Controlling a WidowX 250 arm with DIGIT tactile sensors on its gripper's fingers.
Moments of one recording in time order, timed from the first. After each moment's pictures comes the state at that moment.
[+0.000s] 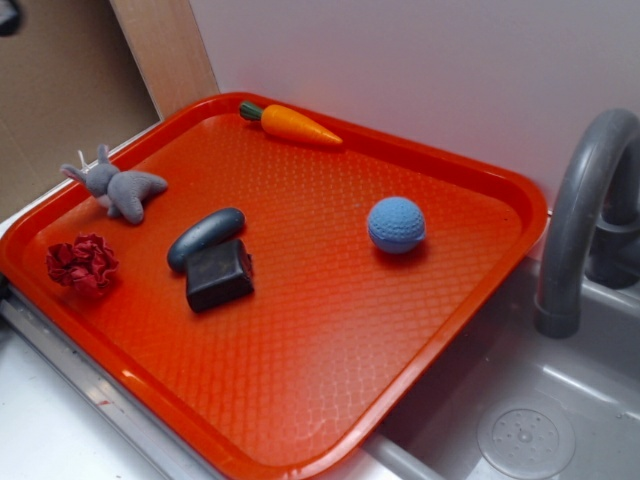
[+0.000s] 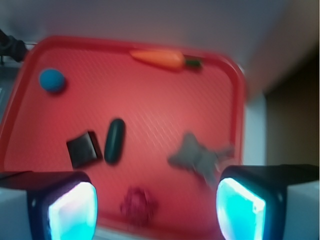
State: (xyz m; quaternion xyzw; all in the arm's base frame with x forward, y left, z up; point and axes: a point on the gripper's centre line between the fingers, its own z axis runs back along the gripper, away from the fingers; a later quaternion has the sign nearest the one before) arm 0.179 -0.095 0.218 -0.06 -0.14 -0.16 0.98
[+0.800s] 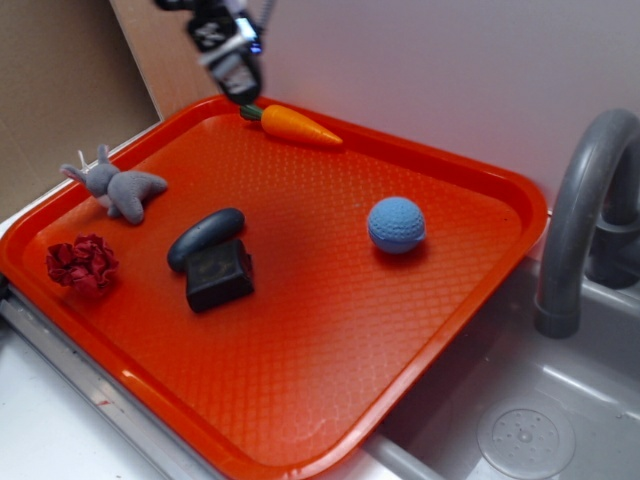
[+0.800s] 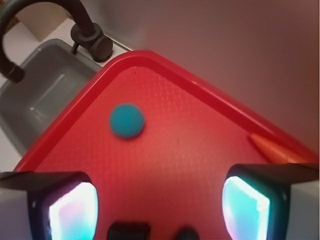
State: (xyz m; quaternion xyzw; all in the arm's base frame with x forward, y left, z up) arm 0.254 -0.237 0.156 -0.10 -0.11 -0.38 0.91
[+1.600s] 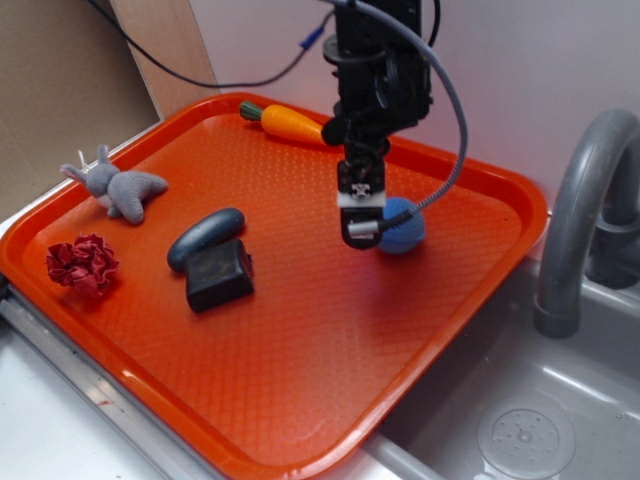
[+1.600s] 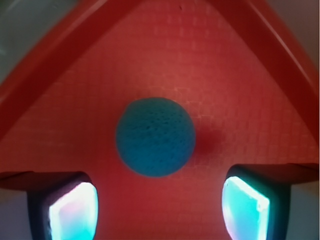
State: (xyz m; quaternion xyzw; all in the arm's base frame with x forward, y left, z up) arm 0.255 -0.298 0.071 0.01 0.04 -0.45 0.89
